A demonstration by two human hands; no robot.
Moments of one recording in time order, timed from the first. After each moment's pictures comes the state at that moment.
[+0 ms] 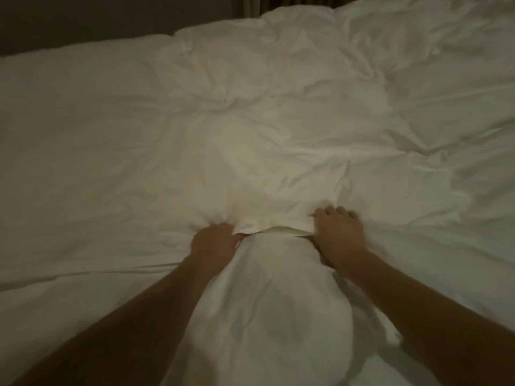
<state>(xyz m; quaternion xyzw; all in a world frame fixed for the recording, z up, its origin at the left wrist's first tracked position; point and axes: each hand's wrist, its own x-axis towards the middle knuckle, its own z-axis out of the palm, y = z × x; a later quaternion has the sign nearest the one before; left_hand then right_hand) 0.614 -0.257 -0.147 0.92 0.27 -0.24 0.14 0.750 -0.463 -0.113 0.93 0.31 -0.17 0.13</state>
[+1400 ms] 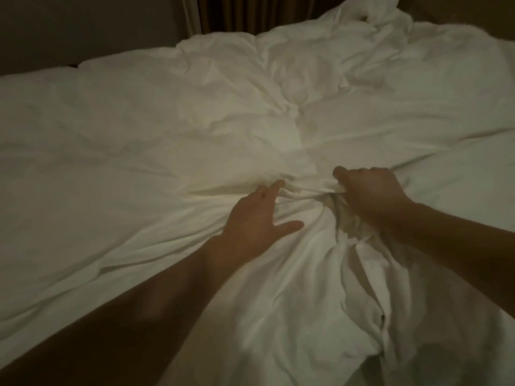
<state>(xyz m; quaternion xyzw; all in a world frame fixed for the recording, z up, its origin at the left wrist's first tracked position) 0.888 -0.427 -0.086 0.94 0.12 -0.05 0.31 1.025 -0.603 -0.036 0.90 0.39 -0.02 0.18</state>
